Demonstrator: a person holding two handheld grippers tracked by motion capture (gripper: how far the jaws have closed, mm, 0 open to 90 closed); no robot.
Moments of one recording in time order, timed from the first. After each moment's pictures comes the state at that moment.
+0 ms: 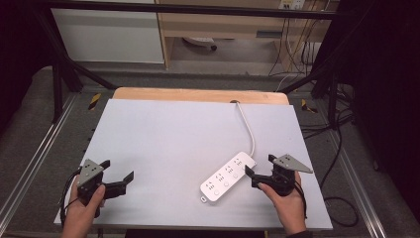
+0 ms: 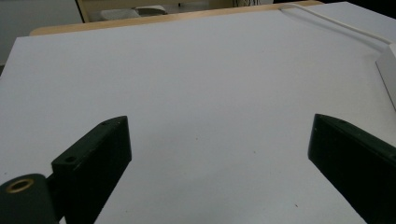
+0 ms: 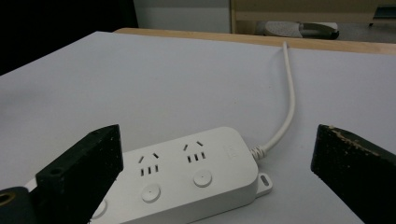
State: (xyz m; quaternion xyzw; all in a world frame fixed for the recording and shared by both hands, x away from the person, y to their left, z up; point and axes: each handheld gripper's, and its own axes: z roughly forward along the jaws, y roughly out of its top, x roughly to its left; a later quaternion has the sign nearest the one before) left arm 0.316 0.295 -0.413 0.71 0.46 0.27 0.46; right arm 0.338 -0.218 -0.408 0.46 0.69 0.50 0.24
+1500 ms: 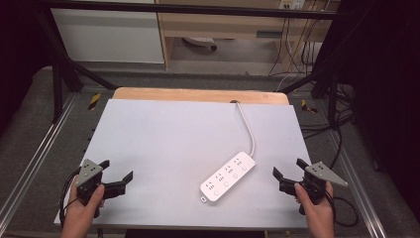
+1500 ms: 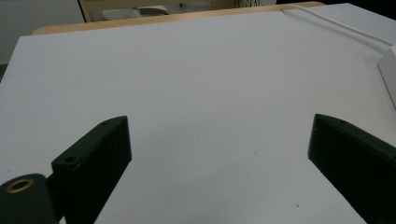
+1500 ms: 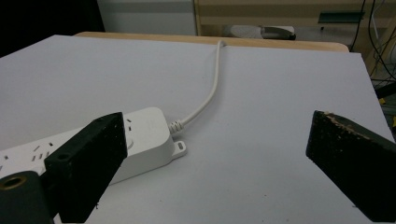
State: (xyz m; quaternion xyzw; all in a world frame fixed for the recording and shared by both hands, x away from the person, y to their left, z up) left arm 0.315 0.297 -0.412 0.71 0.46 0.27 0.46; right arm 0.317 -0.288 -0.410 0.48 0.66 0.50 0.29
